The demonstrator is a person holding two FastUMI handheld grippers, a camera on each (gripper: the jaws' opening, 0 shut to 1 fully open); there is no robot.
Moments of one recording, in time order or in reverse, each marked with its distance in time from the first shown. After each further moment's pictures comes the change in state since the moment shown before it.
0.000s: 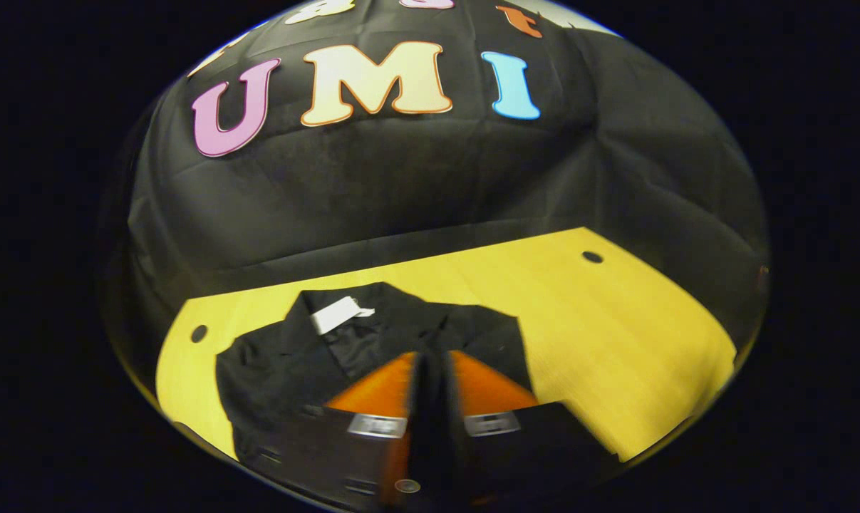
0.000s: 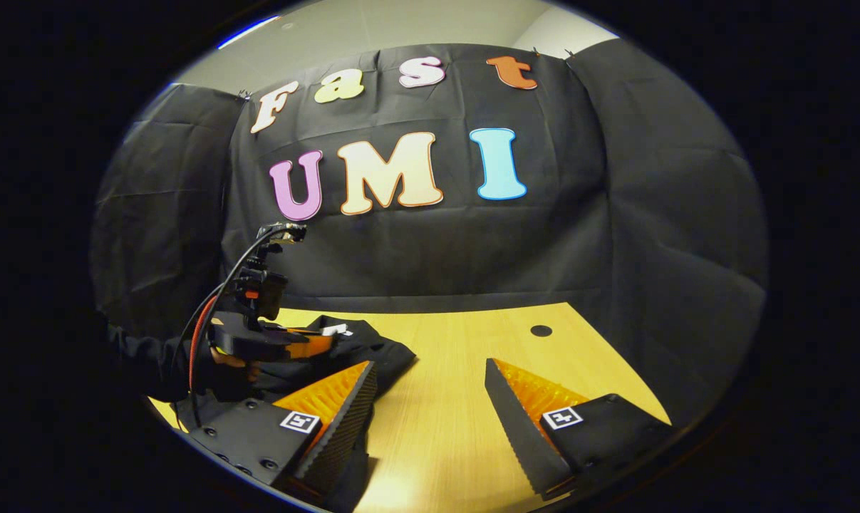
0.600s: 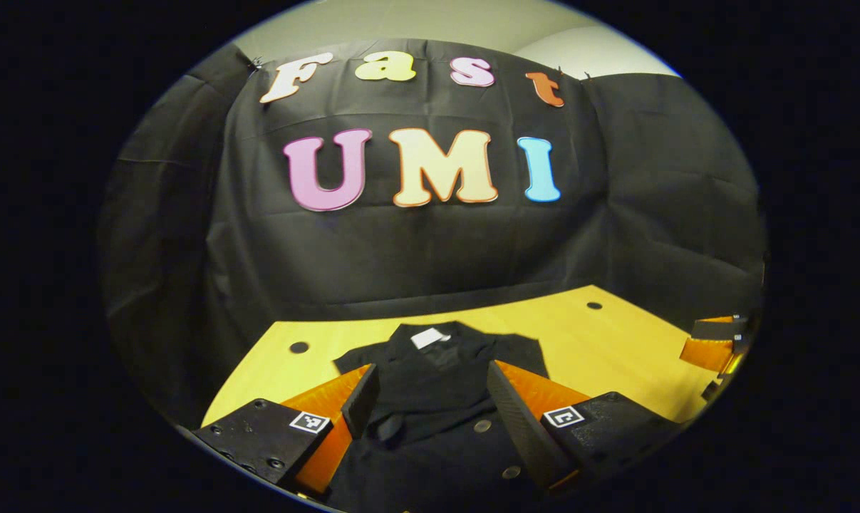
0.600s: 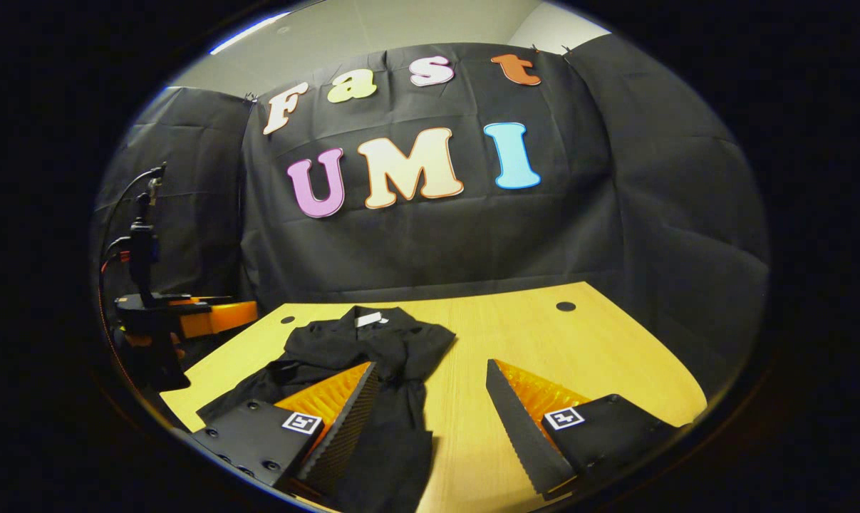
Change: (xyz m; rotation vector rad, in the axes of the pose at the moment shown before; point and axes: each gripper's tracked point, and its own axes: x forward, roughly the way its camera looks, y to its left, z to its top) left arm -0.240 0.111 -0.019 0.007 -0.208 0.205; right arm -0.051 0.084 -0.053 0.022 0.046 0.027
